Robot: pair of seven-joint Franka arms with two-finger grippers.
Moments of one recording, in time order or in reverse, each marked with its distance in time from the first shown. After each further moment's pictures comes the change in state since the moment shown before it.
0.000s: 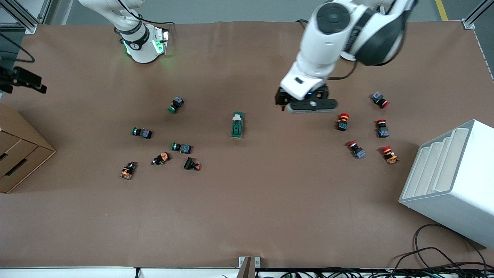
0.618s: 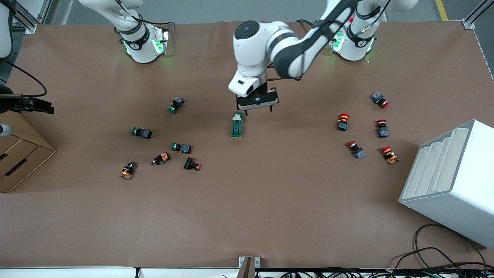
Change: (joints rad) left arm -0.265 0.268 -0.001 -0.009 0.420 0.180 -0.585; right arm -0.005 0.116 -0.006 0.003 -0.072 0.029 0.008
